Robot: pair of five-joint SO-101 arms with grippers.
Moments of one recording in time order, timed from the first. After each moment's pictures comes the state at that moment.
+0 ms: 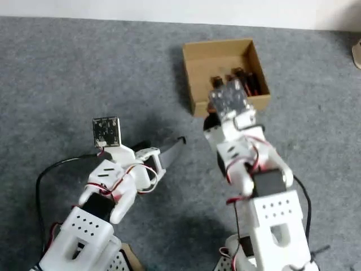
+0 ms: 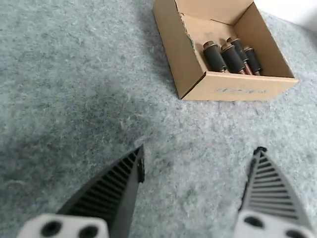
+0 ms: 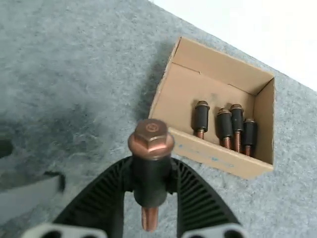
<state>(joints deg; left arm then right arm) 18.0 -66.2 81.8 23.9 33.7 -15.9 -51.1 43.0 47.1 19.7</state>
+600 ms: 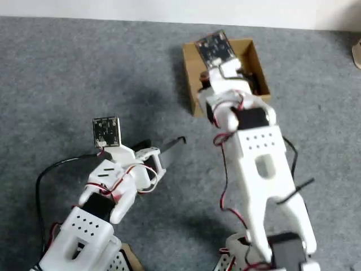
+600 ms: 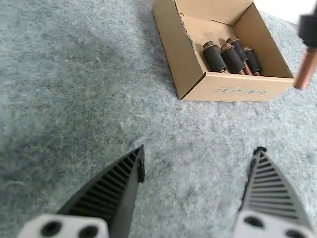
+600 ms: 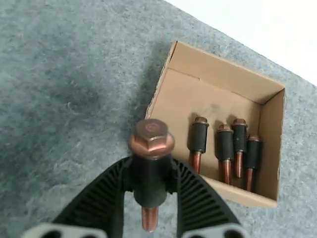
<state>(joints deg) 18.0 -66.2 81.8 23.8 33.3 -15.6 -17.6 15.3 47.1 19.7</state>
